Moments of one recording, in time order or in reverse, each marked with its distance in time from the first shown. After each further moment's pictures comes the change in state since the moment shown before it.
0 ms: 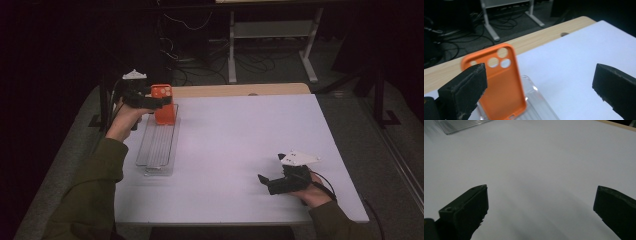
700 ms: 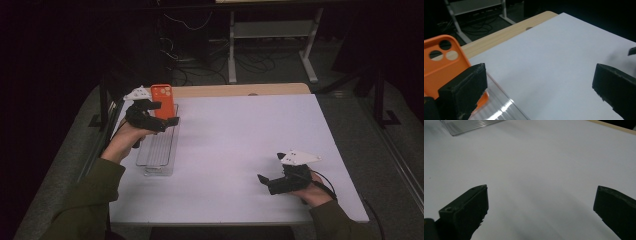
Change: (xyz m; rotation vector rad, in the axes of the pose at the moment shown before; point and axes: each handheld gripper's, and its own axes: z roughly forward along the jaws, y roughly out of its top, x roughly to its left) left arm -0.053 -0.029 -0.023 -0.022 -0.170 0.087; right arm 0.000 0.004 -0.002 -0.007 0.023 -0.015
